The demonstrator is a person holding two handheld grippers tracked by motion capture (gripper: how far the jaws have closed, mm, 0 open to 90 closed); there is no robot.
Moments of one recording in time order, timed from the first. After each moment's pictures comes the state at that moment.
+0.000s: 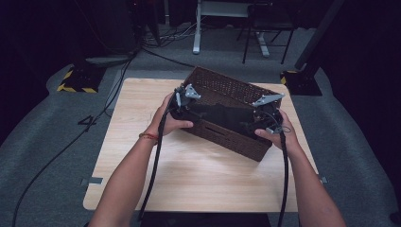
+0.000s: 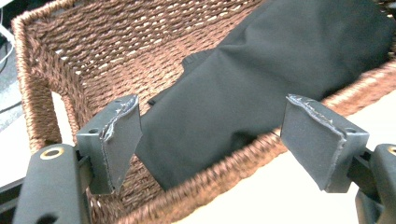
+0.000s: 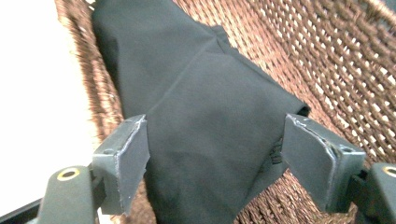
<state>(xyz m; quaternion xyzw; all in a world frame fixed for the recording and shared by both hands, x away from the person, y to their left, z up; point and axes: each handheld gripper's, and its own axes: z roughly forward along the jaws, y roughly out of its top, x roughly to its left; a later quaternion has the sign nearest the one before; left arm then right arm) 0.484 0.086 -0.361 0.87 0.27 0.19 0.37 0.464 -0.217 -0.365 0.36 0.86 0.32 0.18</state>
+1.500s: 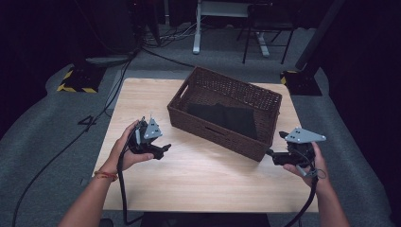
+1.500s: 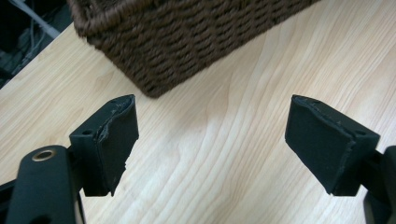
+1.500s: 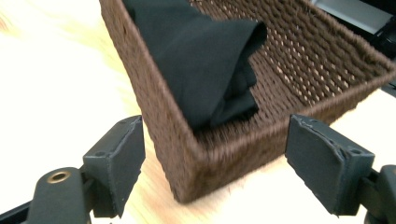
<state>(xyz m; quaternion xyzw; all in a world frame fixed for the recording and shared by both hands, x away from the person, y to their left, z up) 0.381 0.185 -0.401 0.88 0.26 0.23 0.32 0.358 -0.285 -0.380 0.33 0.82 0.37 0.27</state>
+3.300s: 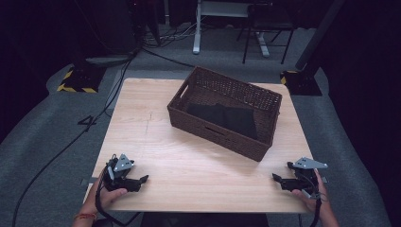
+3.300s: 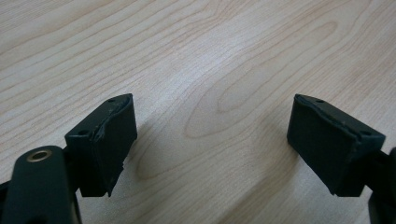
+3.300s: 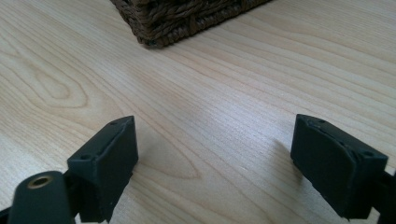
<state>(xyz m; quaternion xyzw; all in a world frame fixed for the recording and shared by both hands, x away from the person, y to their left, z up) 0.319 0.262 -0.505 0.84 0.39 0.15 0.34 0.336 -0.351 -0.505 0.43 0.81 0.35 0.19</state>
